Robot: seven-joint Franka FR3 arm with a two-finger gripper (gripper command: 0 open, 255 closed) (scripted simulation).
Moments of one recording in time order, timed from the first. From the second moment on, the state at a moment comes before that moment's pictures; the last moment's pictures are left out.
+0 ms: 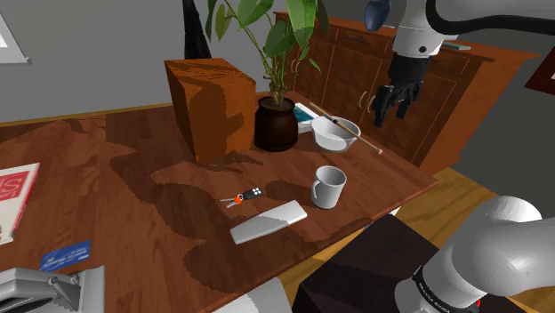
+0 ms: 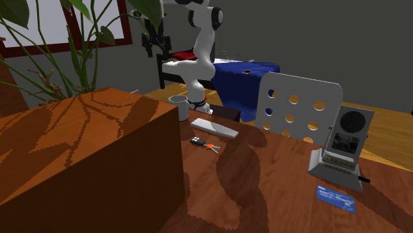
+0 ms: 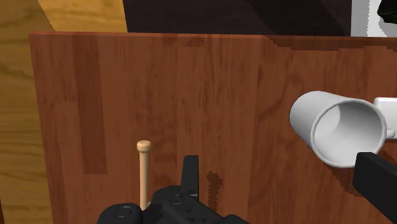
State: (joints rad) arm 0.00 -0.74 -0.03 -2.28 -0.08 1.50 0.06
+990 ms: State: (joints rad) arm 0.02 -0.57 0.22 -2.38 0.10 1.78 0.52
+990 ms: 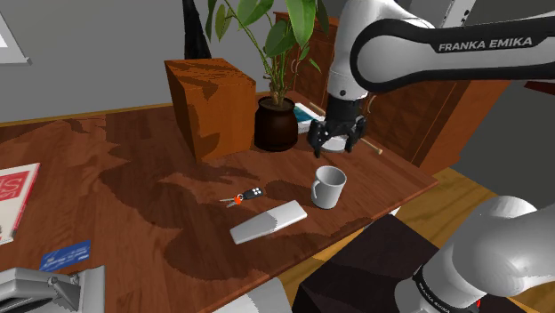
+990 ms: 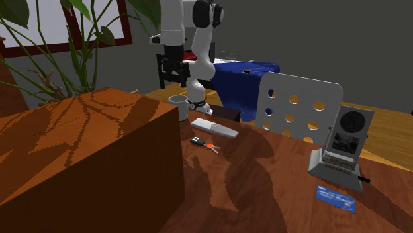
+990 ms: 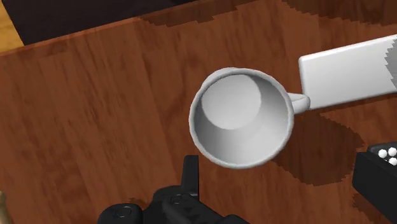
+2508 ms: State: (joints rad) arm 0.02 0.10 0.48 -2.10 -0.04 2.18 1.22
